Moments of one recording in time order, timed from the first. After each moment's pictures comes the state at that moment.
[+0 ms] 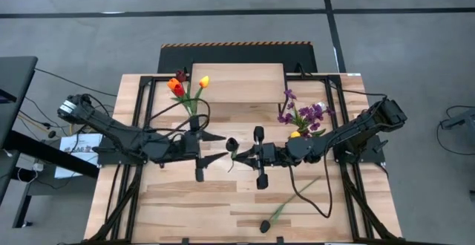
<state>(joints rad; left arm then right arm) -0.44 1.24 1.05 0.14 -0.59 0.04 0.35 1.57 0.92 0.75 0.27 -0.09</state>
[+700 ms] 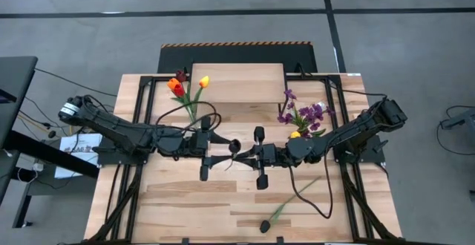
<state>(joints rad) -0.34 1.28 1.03 0.12 -0.35 -0.08 0.35 1.57 0.92 0.75 0.28 -0.11</state>
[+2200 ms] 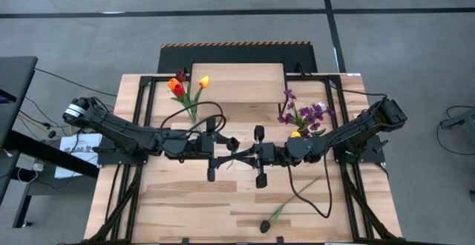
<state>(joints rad) -0.33 1.35 1.03 0.26 -0.38 0.04 0.35 1.57 0.92 0.73 0.29 -0.11</state>
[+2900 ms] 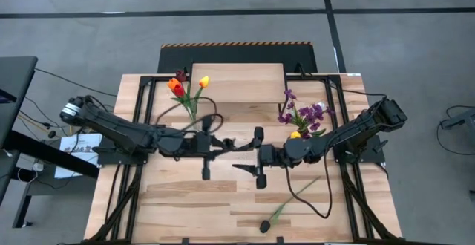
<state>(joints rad) -0.34 1.31 1.07 0.12 -0.37 0.12 0.36 1.57 0.92 0.69 0.29 -0.11</state>
